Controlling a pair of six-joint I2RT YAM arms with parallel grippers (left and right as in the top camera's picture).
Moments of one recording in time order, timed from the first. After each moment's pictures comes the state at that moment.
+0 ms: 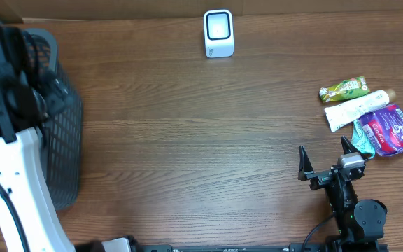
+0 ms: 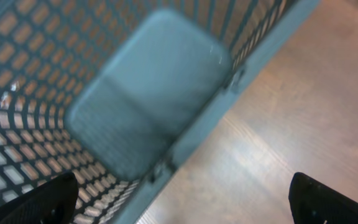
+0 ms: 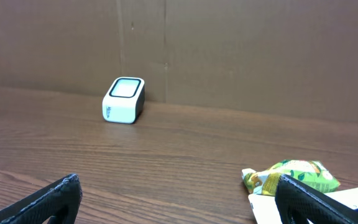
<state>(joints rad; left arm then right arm) 0.22 1.48 2.01 -1.62 -0.34 -0.47 0.07 0.02 0.02 -0.02 -0.14 -0.03</state>
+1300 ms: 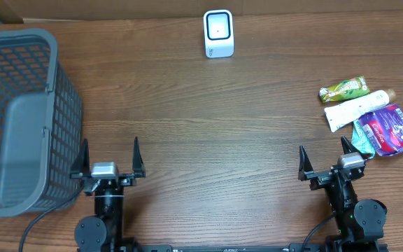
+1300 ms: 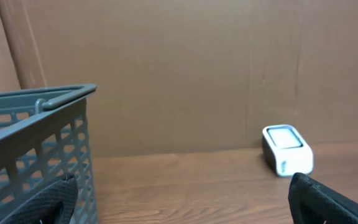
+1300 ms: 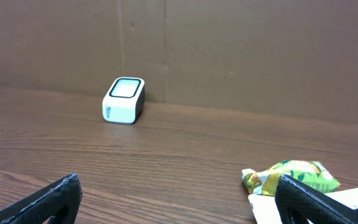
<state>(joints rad) 0.06 0.02 0.11 0.07 0.02 0.08 0.07 0.01 0.02 -0.02 -0.14 -0.03</state>
